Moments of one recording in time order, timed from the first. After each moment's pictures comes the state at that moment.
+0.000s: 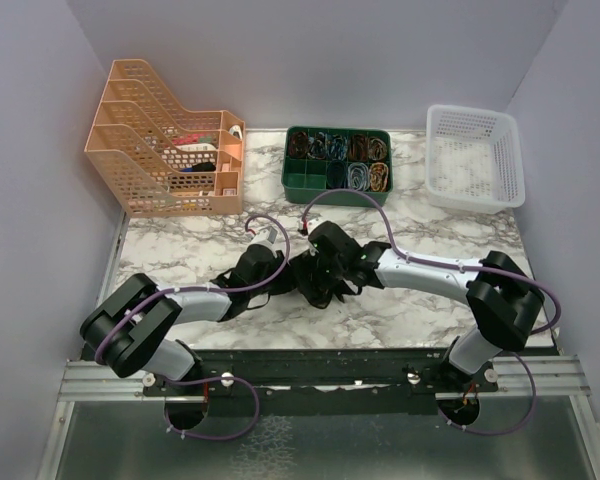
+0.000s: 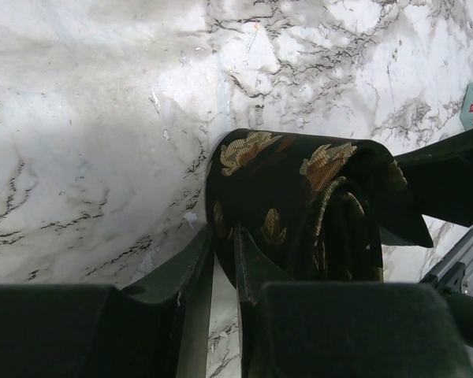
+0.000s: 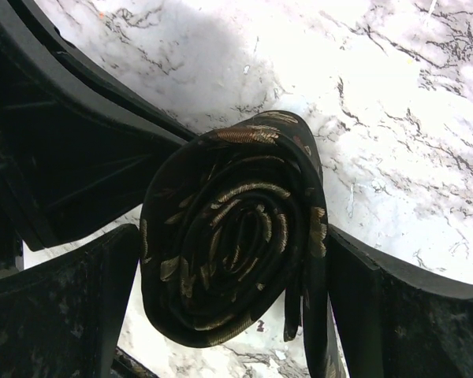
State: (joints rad) left arm -0.71 1.43 0.40 0.45 0.06 -0.84; right arm 0.94 1.61 0.99 -0.27 0.05 0.30
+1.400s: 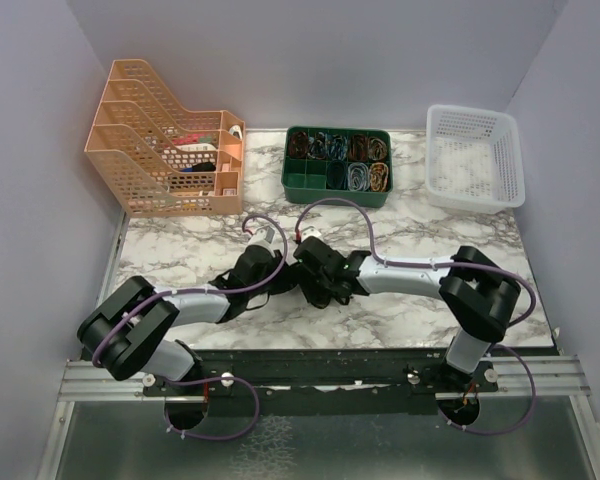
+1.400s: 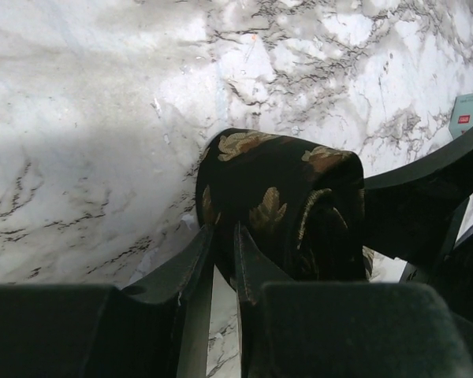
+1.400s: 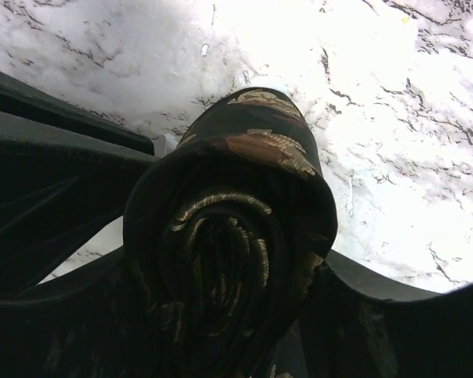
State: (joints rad) left arm -0.71 1.41 0.39 0.47 0.04 -0.86; right arm 1.01 1.73 1.01 -0.28 0.24 0.39
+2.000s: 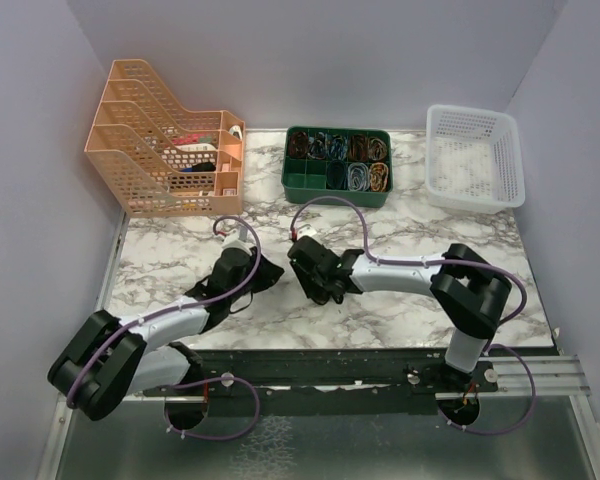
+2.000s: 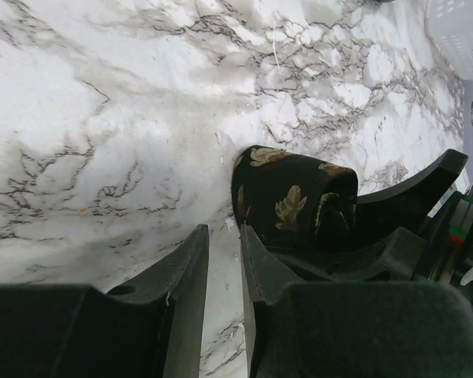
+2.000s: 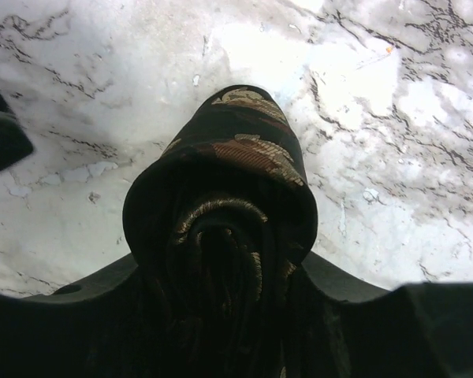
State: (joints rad) left arm -0.61 1.19 0.30 0.40 -0.02 -0.89; right arm 1.02 1.78 1.05 -0.26 0.30 0.38
